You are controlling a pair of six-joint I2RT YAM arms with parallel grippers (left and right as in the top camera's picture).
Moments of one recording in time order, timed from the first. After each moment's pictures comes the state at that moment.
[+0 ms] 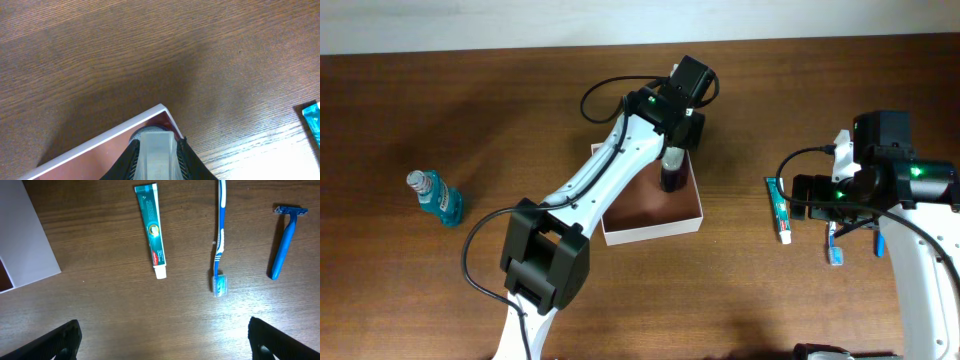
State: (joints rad) left arm -0.64 2.21 2.06 -0.91 -0.11 -0.28; right arm -0.13 1.33 1.30 -1.29 -0.03 0.05
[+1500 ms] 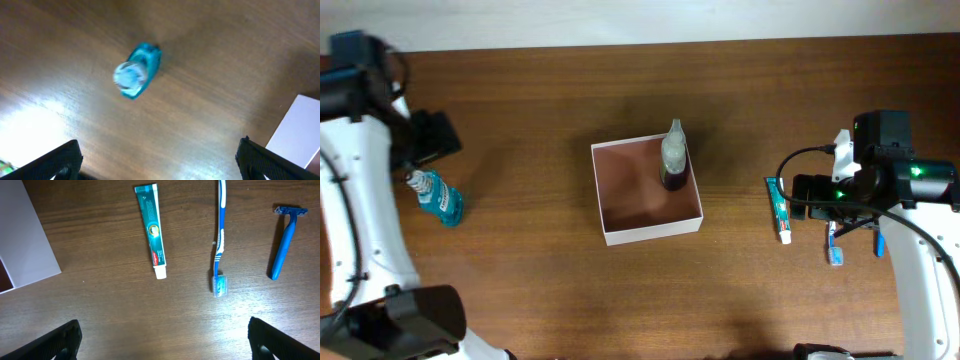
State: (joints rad) left arm 0.24 1.81 2.05 -1.58 -0.12 -0.24; right arm -0.13 1.33 1.30 -1.29 -0.03 0.05
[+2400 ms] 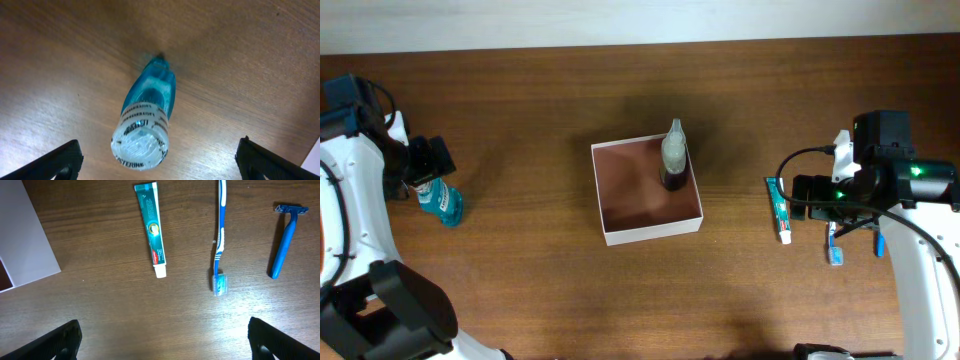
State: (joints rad) left arm 0.39 1.81 1.70 -1.26 -0.01 -0.05; right arm -0.13 1.33 1.30 -1.29 -0.03 0.05
